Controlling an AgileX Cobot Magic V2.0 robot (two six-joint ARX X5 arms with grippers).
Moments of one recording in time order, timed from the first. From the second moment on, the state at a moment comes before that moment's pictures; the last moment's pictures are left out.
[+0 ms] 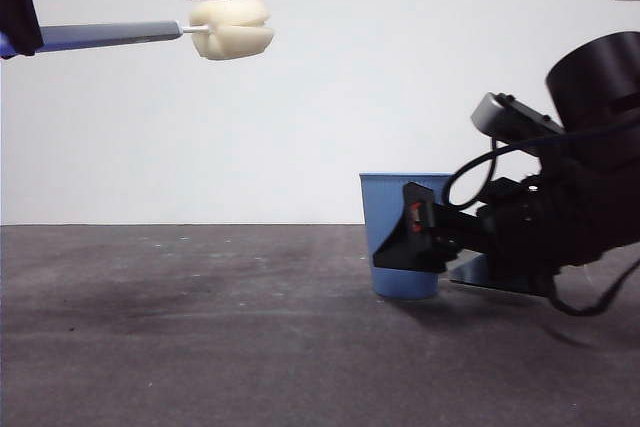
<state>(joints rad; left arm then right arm) -0.59 0.94 0.97 -0.95 -0.05 -0.18 0.43 1.83 0.45 1.02 -0.23 0.11</state>
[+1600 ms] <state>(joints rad) -0.59 0.94 0.97 -1.02 -0.05 -0.02 0.53 1.44 0.69 0.21 -0.17 -0.11</state>
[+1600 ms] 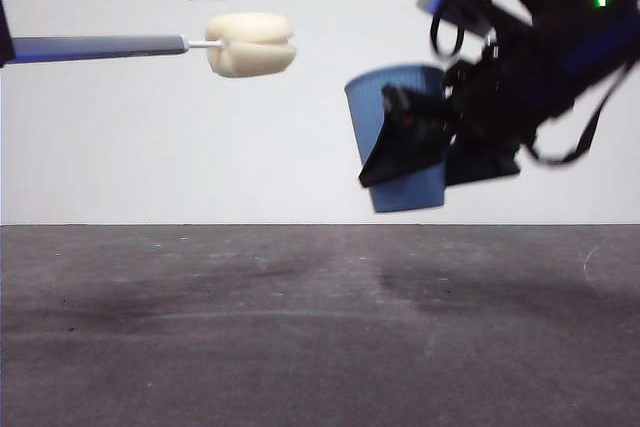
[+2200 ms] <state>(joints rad) -0.62 1.00 0.97 -1.11 -0.05 0.27 0.63 1.41 0.98 -0.61 0.27 -0.63</state>
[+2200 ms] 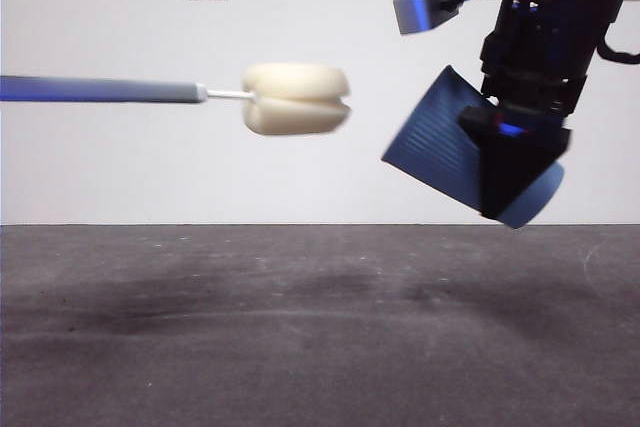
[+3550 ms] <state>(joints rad) -0.87 1.28 0.97 -0.84 0.02 0.17 0.87 1.44 0.98 -0.63 0.53 -1.01</state>
